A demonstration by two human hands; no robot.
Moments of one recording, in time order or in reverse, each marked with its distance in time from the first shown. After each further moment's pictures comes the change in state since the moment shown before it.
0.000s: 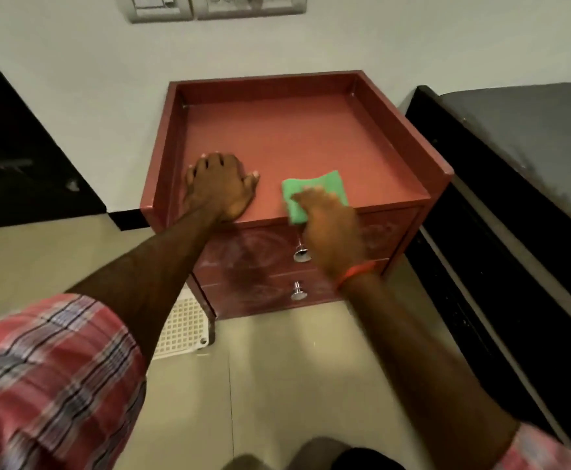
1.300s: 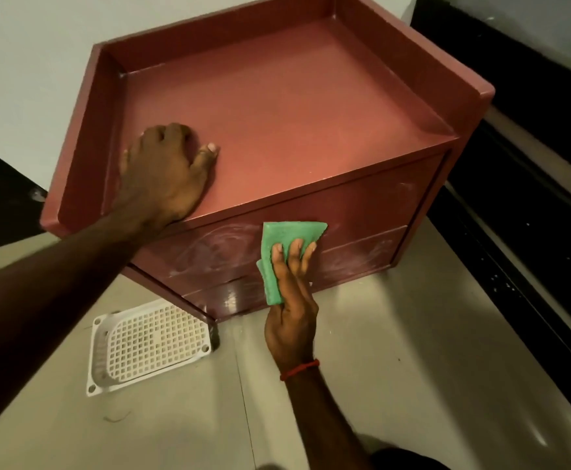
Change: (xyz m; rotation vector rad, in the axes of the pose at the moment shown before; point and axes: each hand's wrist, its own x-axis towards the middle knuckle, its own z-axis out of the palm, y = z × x) left_hand 0.010 -0.005 0.006 -0.051 0.058 0.055; right_hand -0.109 -0.007 0.153 0.680 0.400 0.261
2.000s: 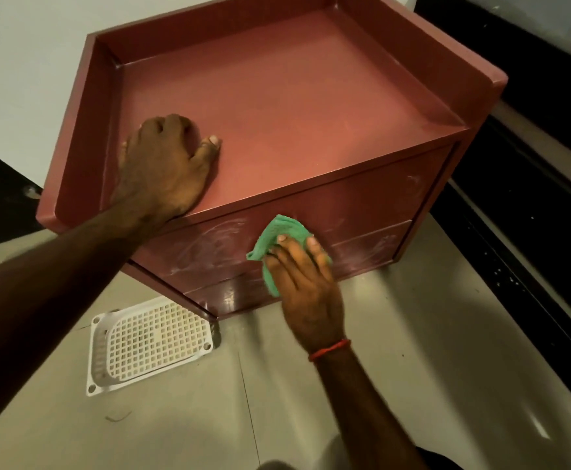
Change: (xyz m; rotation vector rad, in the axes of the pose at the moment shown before) left_hand -0.002 0.000 -0.001 -0.019 -0.005 -0.004; right_hand 0.030 0.009 -0.026 -0.700 -0.205 -0.455
